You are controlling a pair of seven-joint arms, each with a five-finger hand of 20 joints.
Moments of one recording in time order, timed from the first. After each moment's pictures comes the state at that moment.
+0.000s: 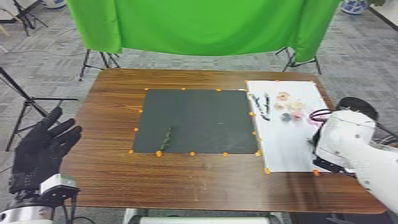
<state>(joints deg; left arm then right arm) 149.4 -32.8 -100.0 -131.4 11.3 27.1 48.7 -73.1 -35.3 59.0 -109.9 -89.3 -23.7 82.5</state>
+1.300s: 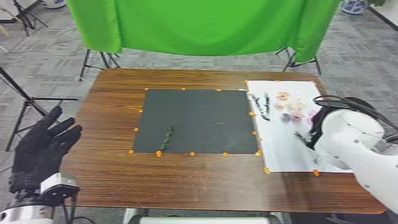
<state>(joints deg) 149.3 -30.8 -99.4 -131.4 9.2 27.6 50.9 -73.1 -33.5 58.4 -111.5 -98.4 -7.5 72.6</state>
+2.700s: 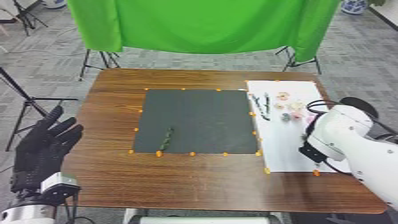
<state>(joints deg) 148.0 -32.5 -98.7 -131.5 10.1 27.0 49.5 -69.1 -37.1 55.8 -106.4 -87.4 -9.4 78.3</state>
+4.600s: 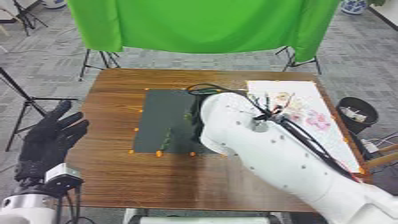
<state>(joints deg) 144.2 -37.0 -101.5 -132.6 18.1 27.4 35.8 -51.4 -71.6 34.9 -101.7 -95.9 -13.0 69.9</state>
